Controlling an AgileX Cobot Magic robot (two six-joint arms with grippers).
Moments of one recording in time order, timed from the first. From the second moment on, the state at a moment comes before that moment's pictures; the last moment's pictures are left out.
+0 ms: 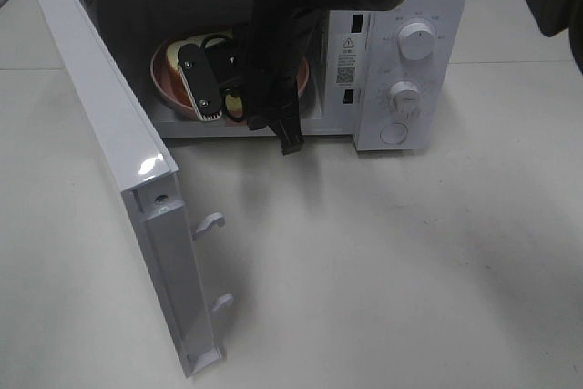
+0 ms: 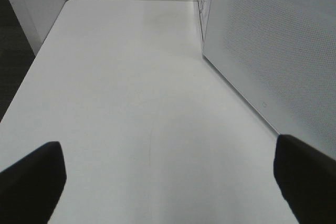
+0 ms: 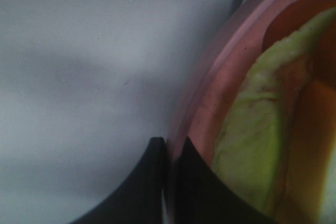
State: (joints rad) left arm 0.02 0.00 -0.50 -0.05 1.04 0.01; right arm 0.66 2.26 -1.85 -0.12 0.77 -1.23
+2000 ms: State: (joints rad) left arm 0.02 0.00 -0.50 -0.05 1.04 0.01; right arm 0.63 2.19 -1.76 -0.10 0.62 -1.08
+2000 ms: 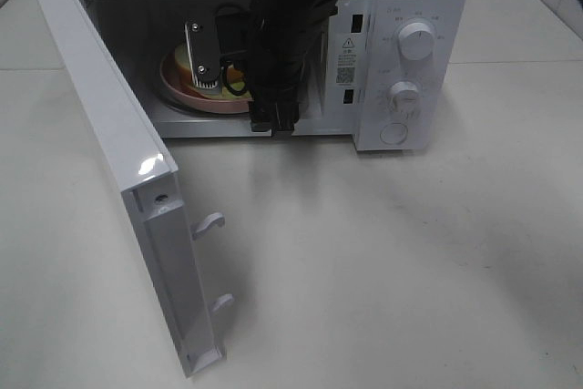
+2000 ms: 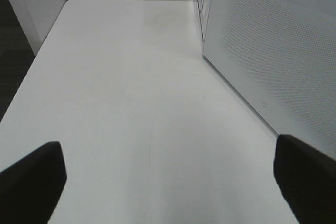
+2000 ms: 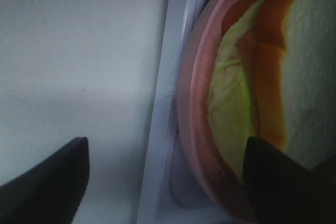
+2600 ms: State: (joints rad) left arm 0.02 0.00 -0.50 -0.05 1.04 0.01; right arm 0.63 1.92 -1.39 -0.10 0.56 -1.11
